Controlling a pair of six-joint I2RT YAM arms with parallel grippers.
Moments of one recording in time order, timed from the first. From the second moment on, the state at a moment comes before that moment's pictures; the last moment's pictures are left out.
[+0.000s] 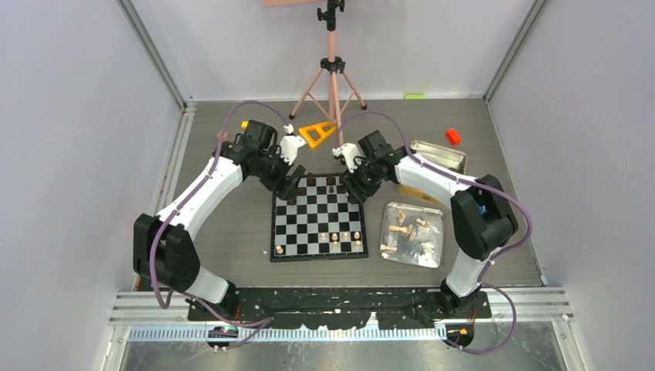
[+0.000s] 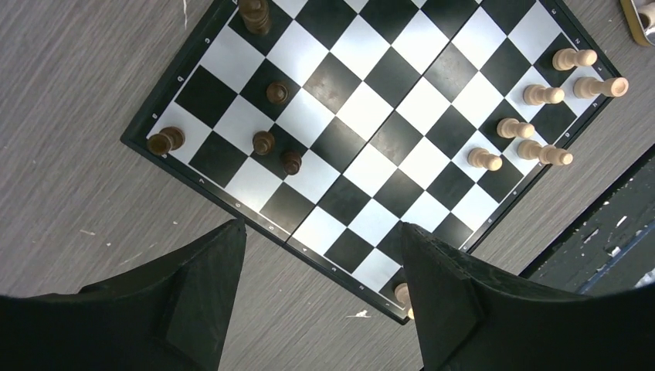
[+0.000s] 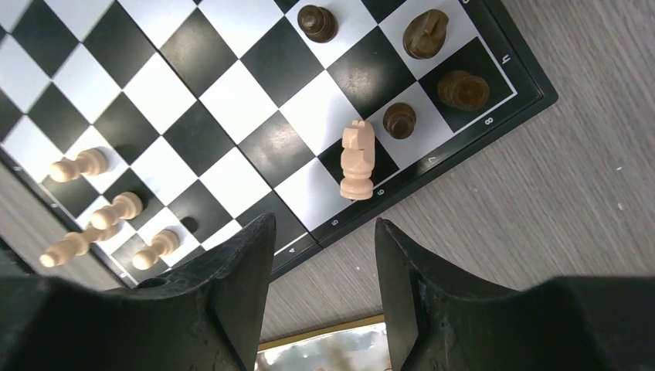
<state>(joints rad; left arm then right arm) -0.39 1.49 1.26 -0.80 0.35 0.34 0.53 1.75 1.24 -0.55 -0.33 -0.25</state>
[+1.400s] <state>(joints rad) -0.27 1.54 1.26 -0.80 0.55 0.28 0.61 1.90 1.32 -0.56 -0.18 -0.37</state>
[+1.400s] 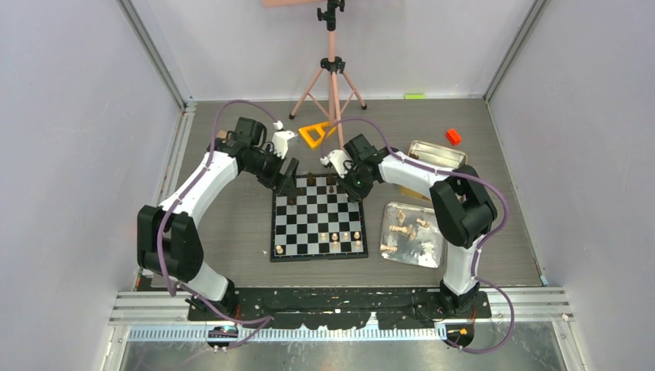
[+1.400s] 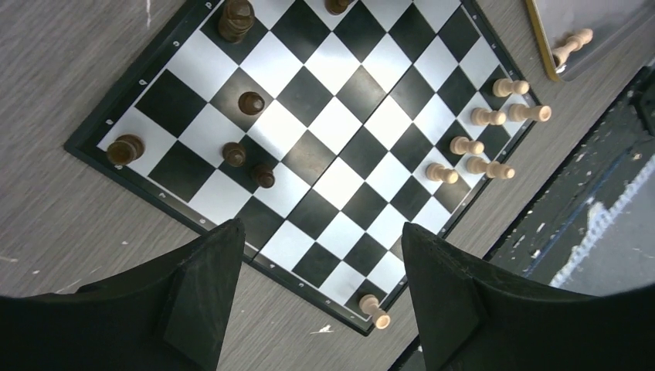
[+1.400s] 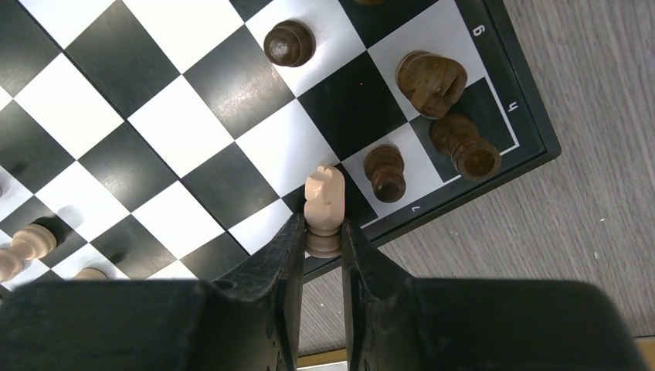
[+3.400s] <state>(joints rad) -0.32 2.01 1.50 -0.32 1.18 -0.88 0.74 1.71 1.48 -0.65 0.02 -0.28</state>
